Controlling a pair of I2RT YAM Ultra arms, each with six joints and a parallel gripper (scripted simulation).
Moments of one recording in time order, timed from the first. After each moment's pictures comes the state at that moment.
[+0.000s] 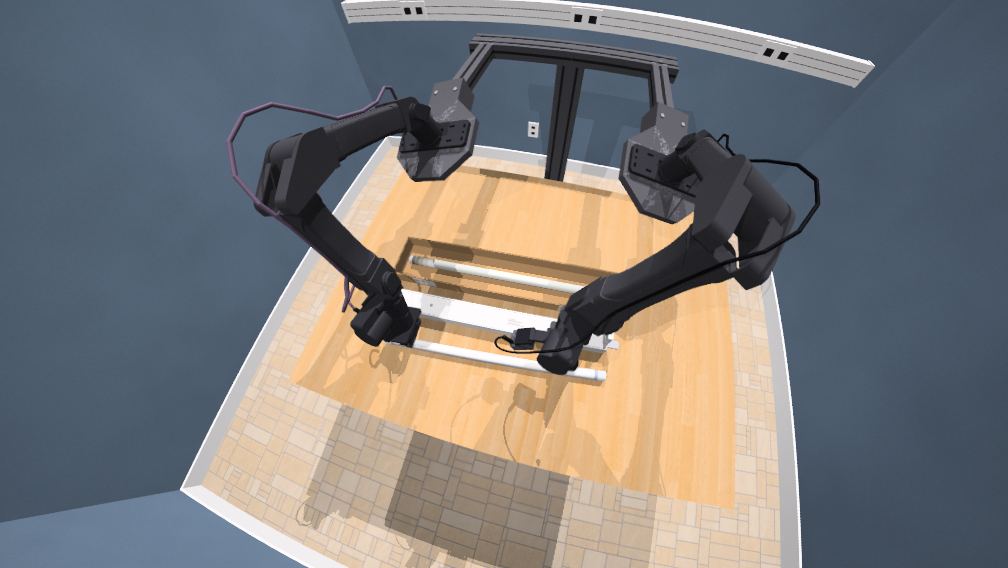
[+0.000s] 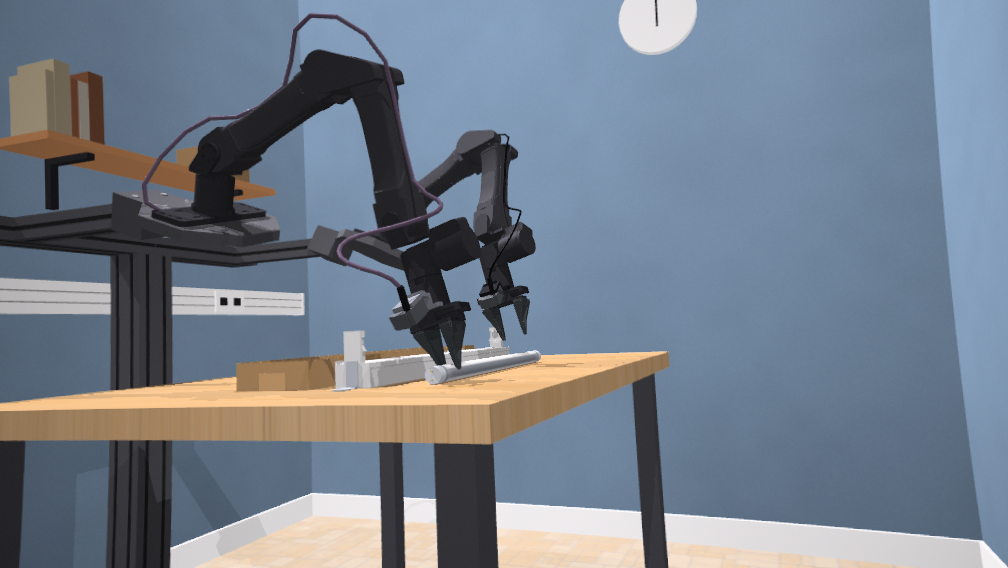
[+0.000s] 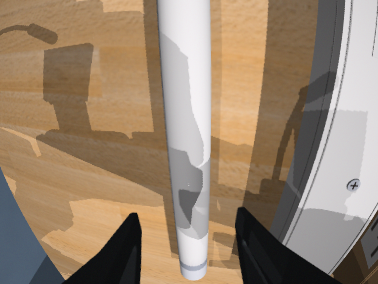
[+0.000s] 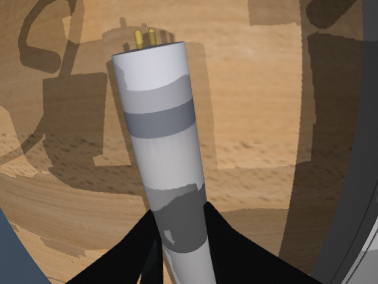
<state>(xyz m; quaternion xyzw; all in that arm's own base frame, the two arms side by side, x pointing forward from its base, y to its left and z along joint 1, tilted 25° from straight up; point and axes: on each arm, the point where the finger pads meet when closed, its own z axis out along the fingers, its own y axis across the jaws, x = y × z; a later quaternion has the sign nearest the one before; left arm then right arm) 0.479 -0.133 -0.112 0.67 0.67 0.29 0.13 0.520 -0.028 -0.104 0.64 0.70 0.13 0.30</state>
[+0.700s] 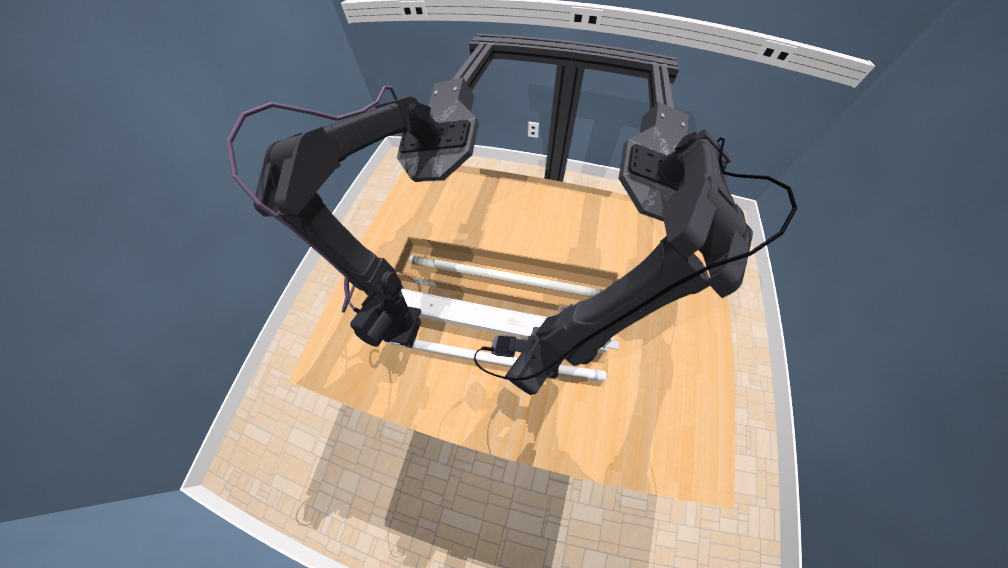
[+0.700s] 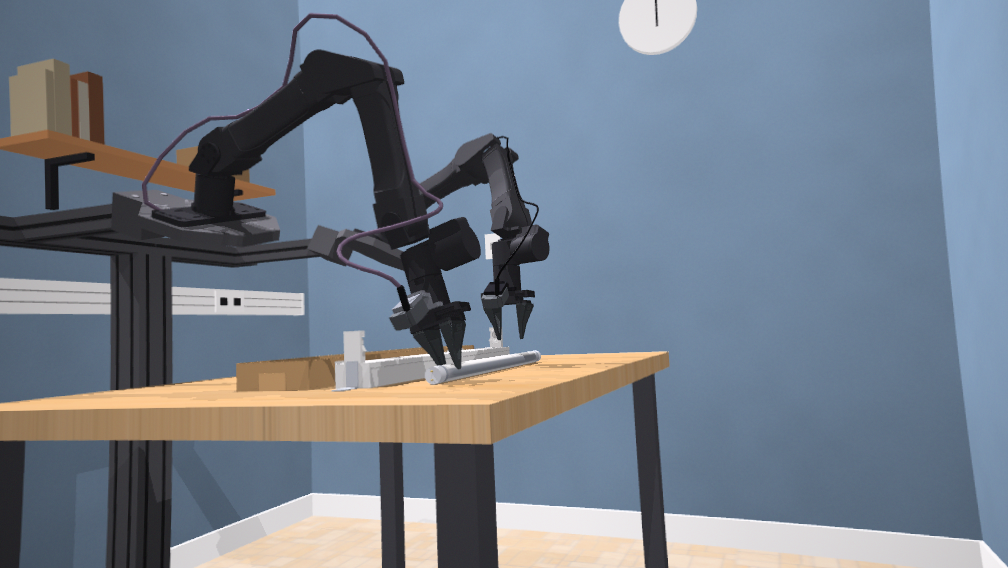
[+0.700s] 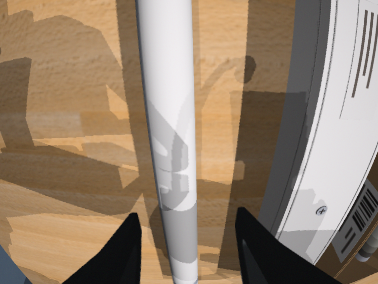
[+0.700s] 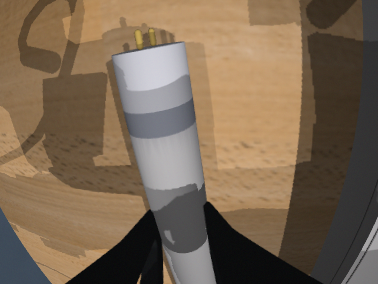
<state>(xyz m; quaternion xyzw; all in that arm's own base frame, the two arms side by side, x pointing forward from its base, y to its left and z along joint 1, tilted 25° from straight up) 0.486 -0.168 -0.122 0.68 0.70 0.22 0.05 0.520 -0.028 -0.104 0.64 0.70 0.13 0.30</state>
